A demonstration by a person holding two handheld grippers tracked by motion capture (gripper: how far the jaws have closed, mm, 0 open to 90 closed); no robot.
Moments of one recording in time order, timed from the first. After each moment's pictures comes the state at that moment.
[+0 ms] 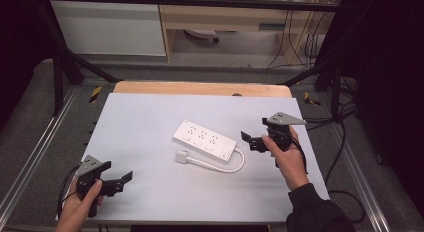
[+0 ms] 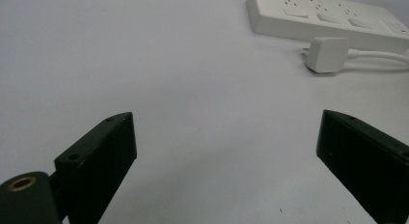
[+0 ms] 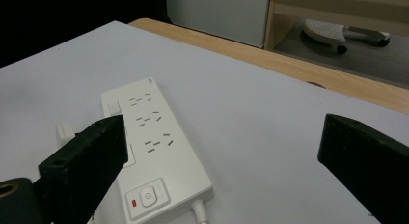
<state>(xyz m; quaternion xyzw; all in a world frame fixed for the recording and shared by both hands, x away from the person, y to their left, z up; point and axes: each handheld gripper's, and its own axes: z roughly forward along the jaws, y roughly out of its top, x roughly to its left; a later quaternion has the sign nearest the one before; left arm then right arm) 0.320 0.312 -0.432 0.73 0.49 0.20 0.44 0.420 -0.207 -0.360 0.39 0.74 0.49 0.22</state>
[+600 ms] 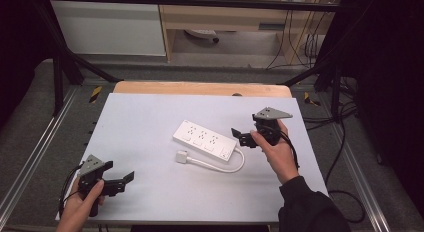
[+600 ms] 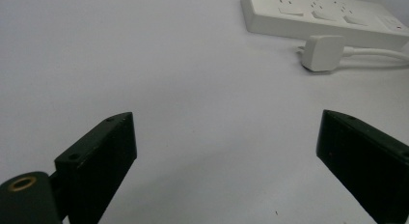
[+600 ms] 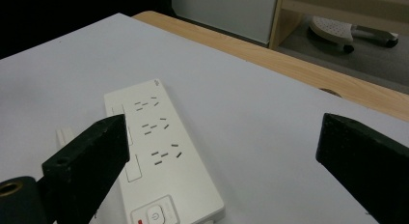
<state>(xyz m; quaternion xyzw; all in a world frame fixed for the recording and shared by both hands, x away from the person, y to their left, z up) 0.321 0.307 -0.431 0.74 0.48 0.20 0.44 0.434 -0.180 -0.356 0.38 0.76 0.48 0.22</state>
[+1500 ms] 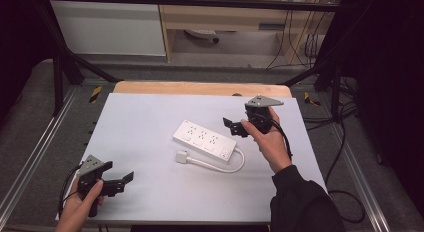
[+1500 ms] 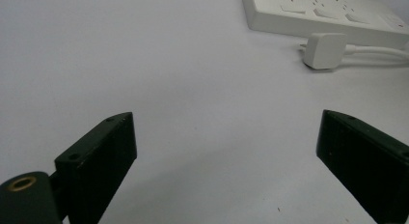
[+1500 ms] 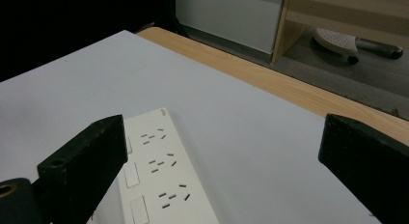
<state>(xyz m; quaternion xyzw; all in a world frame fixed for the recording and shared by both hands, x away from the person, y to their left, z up) 0.321 0.309 -0.432 0.74 0.48 0.19 0.44 0.455 -0.155 -0.333 0.37 0.76 0.49 0.22</state>
